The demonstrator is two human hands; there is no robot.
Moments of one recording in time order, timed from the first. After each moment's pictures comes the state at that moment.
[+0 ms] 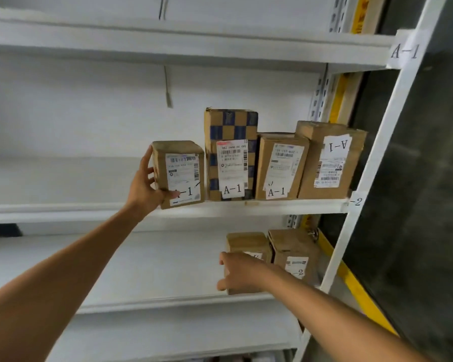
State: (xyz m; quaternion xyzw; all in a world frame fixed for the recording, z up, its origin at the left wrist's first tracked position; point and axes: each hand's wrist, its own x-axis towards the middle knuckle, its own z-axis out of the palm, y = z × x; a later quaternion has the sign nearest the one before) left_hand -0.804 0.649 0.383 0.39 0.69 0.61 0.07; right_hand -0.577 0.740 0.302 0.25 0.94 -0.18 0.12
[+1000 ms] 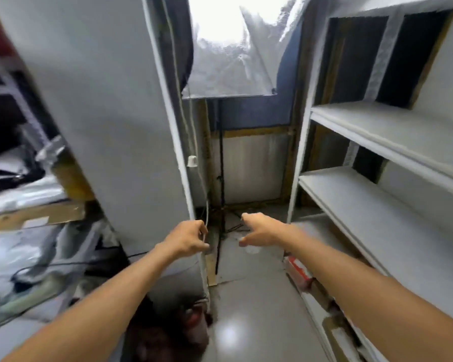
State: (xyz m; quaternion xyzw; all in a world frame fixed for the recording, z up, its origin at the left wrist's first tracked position) left_hand -0.681 0.068 0.260 -0.16 0.96 0.22 0.06; right_hand -0.789 0.250 0.281 -0.38 0.90 -0.09 0.19
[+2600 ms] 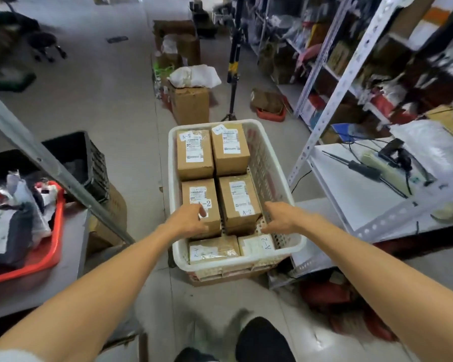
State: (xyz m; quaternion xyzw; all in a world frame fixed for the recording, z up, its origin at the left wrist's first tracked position) left_hand 0.019 0.112 0.091 -0.78 0.50 0.35 -0.09; right_hand -0.200 -0.017 0.124 -0.85 0.41 0.23 0.22
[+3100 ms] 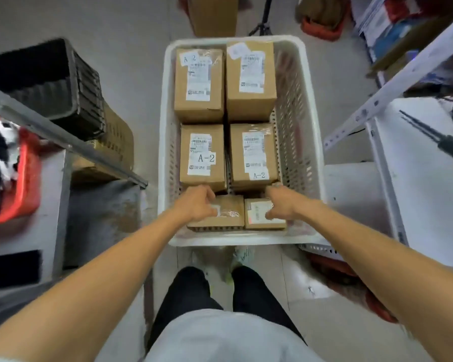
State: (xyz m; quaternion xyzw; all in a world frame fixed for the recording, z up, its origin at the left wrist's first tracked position) left_hand -0.002 0.058 -0.011 -0.80 0.39 0.45 -0.06; right_hand -0.181 -0.094 -0.010 -0.83 0.33 0.35 0.27
